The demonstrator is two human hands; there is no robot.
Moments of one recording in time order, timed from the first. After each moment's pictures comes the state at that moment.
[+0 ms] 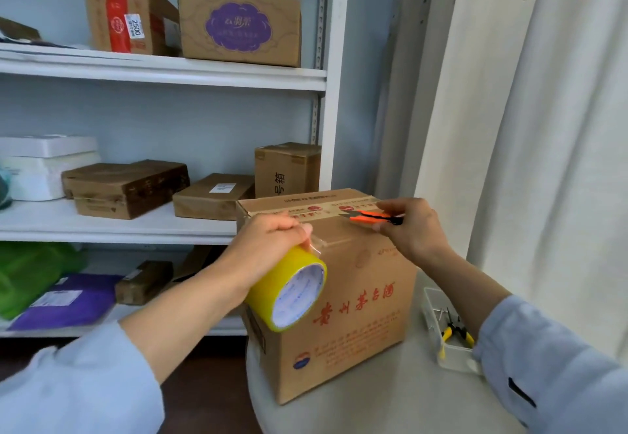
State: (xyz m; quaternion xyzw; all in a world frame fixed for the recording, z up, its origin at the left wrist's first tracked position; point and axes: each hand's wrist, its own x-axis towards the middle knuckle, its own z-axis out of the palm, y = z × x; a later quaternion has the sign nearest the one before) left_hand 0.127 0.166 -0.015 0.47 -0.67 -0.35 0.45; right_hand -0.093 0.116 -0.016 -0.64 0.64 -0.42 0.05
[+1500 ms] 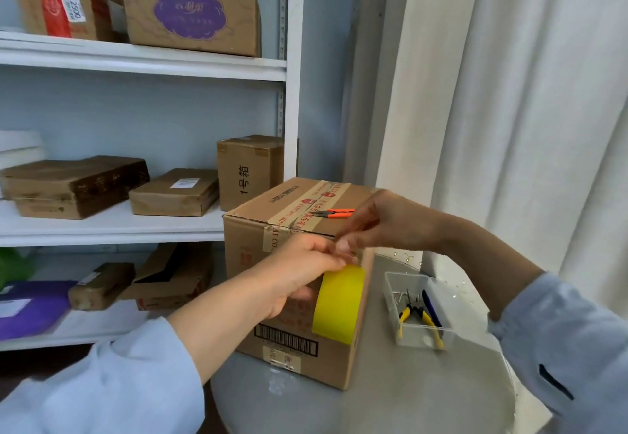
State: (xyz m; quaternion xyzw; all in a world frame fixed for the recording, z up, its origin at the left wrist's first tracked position) left_hand 0.042 0.177 -0.029 0.47 -0.65 -0.51 0.32; right_hand -0.127 0.169 0.023 -0.81 0.50 -0.20 0.22
